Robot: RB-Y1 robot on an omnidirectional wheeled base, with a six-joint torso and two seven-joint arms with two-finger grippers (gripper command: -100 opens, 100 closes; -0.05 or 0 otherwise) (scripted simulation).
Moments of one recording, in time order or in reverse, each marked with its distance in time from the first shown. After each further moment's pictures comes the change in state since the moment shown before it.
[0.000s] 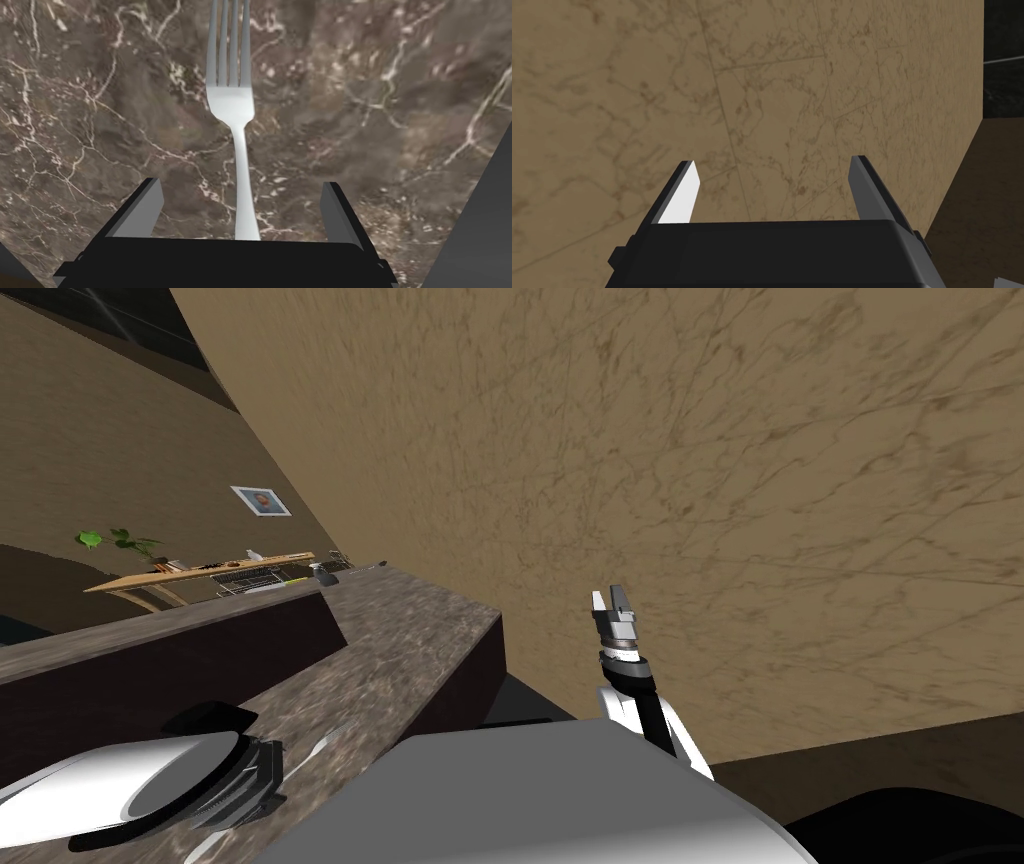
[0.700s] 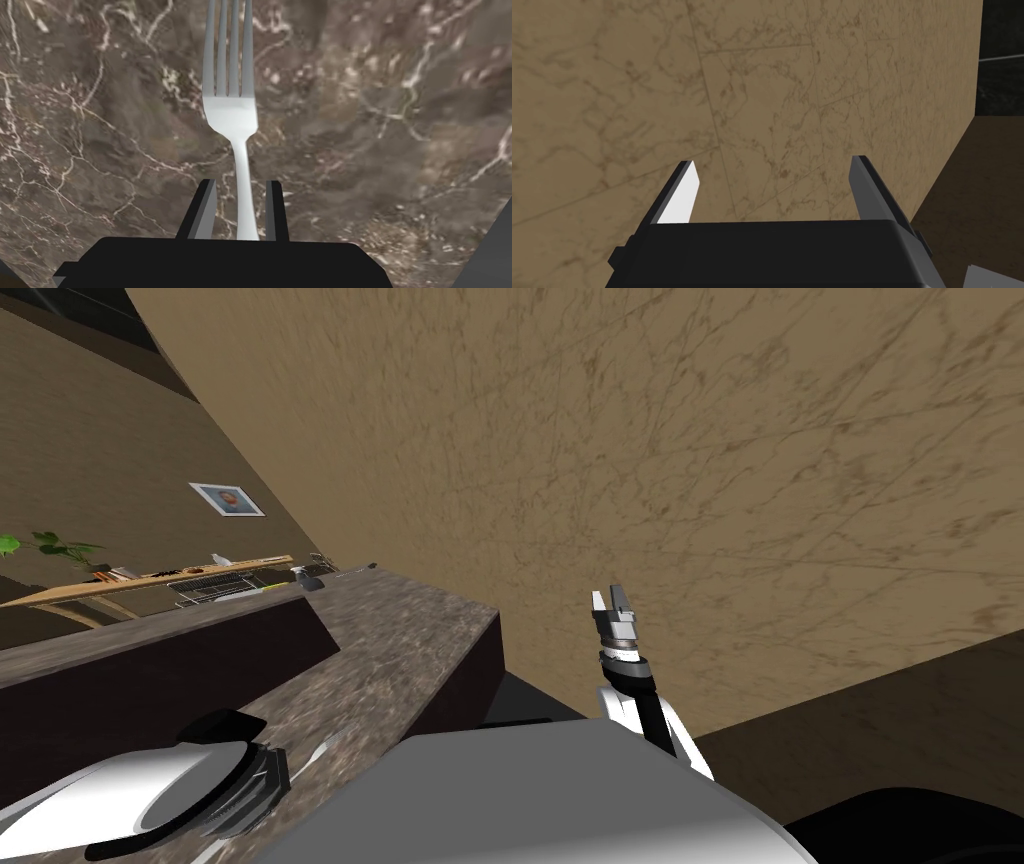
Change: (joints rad) left arm -0.005 -0.017 -0.065 0.000 -0.049 -0.035 0.079; right arm 0.000 0.000 0.000 0.000 0.000 0.000 0.000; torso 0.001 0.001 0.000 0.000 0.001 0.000
